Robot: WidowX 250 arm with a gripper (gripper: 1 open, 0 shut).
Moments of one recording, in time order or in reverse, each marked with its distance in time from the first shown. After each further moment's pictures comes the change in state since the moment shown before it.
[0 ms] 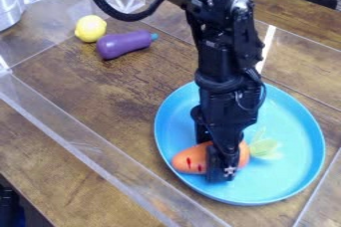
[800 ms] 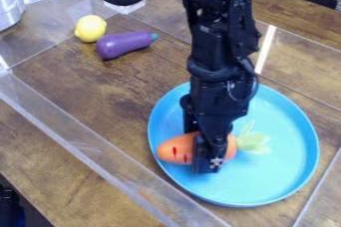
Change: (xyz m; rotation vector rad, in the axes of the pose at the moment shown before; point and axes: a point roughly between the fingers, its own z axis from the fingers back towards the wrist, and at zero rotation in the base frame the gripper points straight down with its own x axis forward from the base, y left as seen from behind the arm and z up) arm -0.012 -0.002 0.016 0.011 0.055 -0.013
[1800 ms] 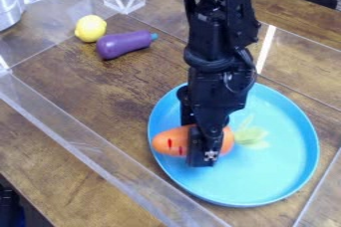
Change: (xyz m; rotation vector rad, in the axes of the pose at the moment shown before) arm -0.004 0.000 0.009 0.010 0.007 -0.031
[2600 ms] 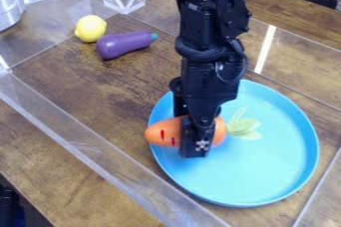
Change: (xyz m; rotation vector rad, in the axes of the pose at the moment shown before) arm -0.006 0.006 0.006 0.007 0.002 0.002
